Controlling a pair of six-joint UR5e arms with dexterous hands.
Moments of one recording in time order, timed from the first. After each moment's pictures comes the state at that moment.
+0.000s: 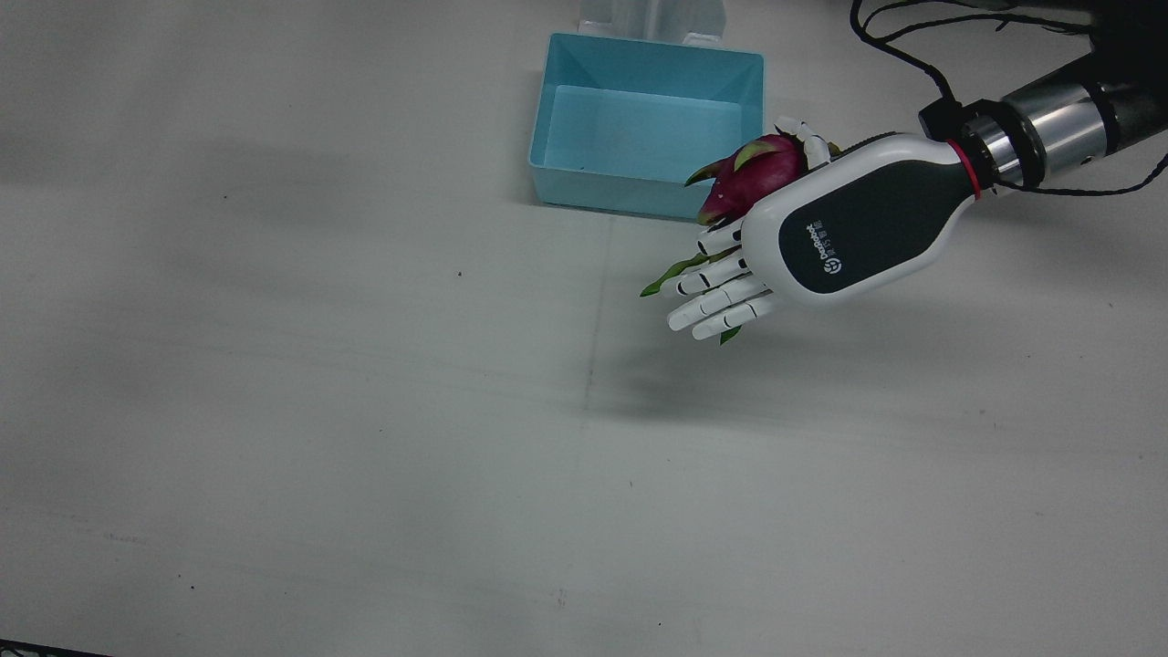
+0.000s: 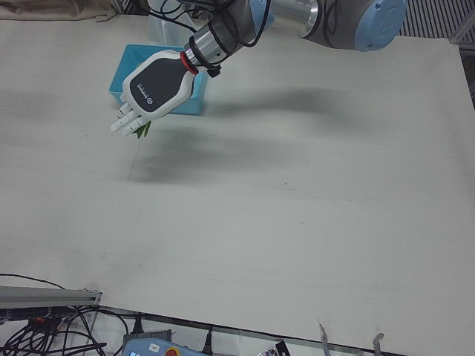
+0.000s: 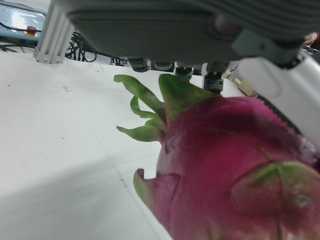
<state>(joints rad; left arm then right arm) -0.86 -2.28 -2.00 0.94 2.14 1.26 1.50 -1.55 1.57 -3.30 -1.45 0.11</state>
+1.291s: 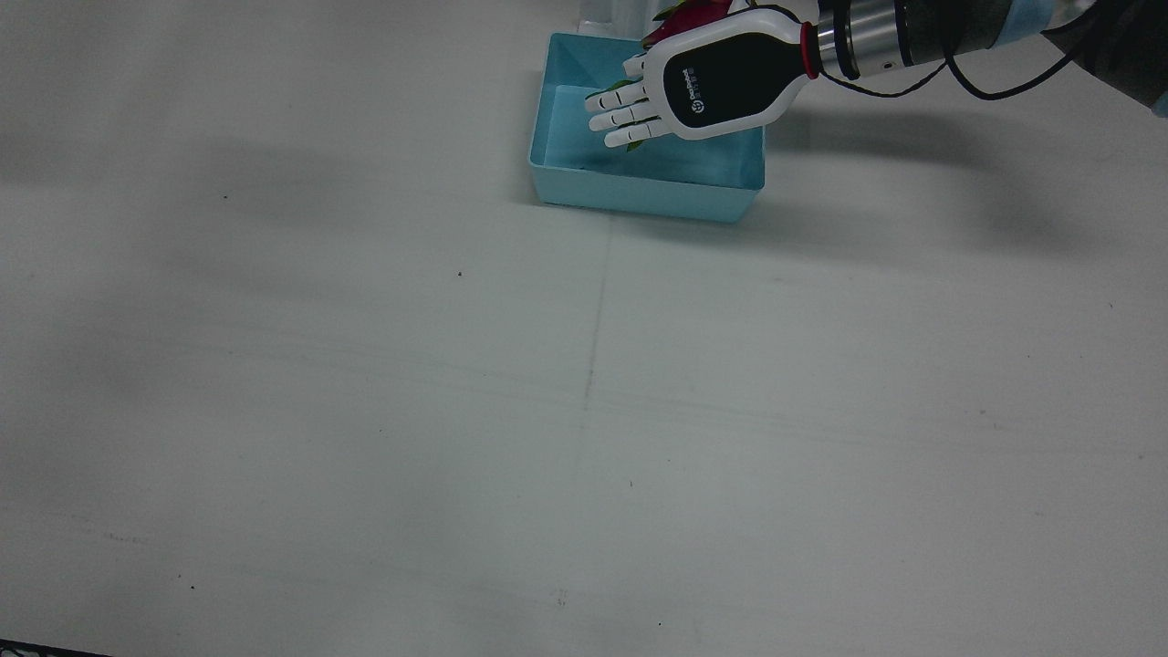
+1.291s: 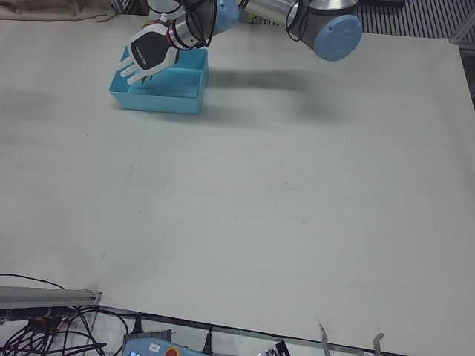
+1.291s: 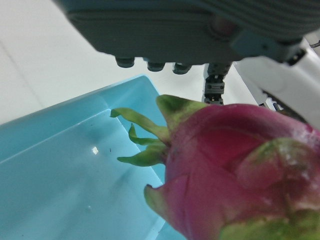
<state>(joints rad) -0.54 -2.24 -2.06 0.91 2.14 1.23 1.50 -1.55 1.57 -3.29 -1.45 0.11</state>
